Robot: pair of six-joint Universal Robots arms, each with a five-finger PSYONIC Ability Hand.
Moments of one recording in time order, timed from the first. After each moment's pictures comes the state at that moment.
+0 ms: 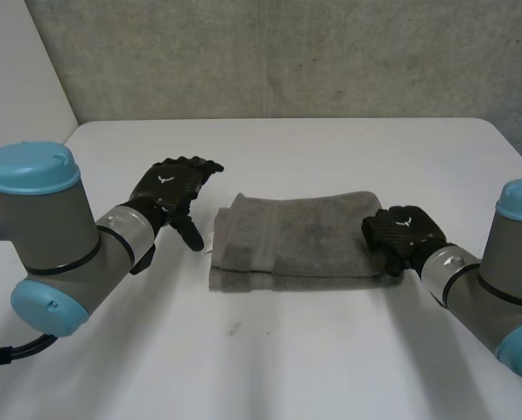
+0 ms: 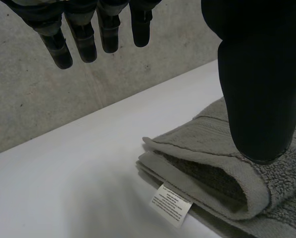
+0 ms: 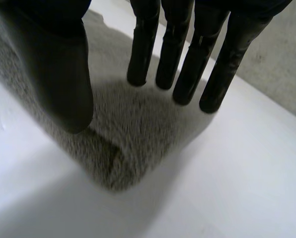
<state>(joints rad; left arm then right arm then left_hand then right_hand) 4.30 -2.04 -1.47 3.29 -1.38 3.23 1.86 -1.11 1.66 -0.15 1.33 2.76 0.18 0.19 0.19 0.19 0.03 0.78 0.78 0.78 0.77 0.60</state>
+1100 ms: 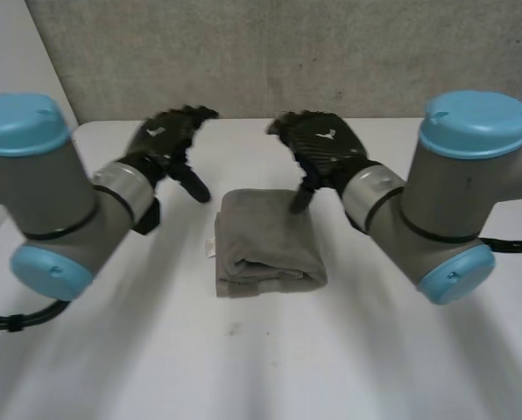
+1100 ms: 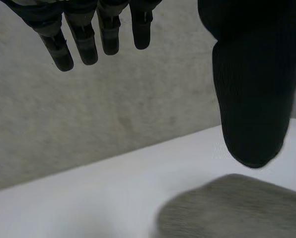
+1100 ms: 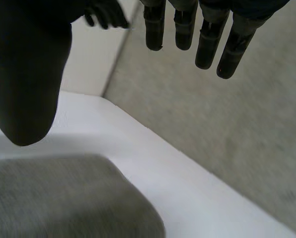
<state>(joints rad) 4.27 -2.03 -1.30 3.26 -1.45 3.01 2.13 -1.02 1.16 -0.07 1.36 3.01 0.21 0.21 0.21 0.21 0.03 0.24 0.25 0.24 0.26 0.06</state>
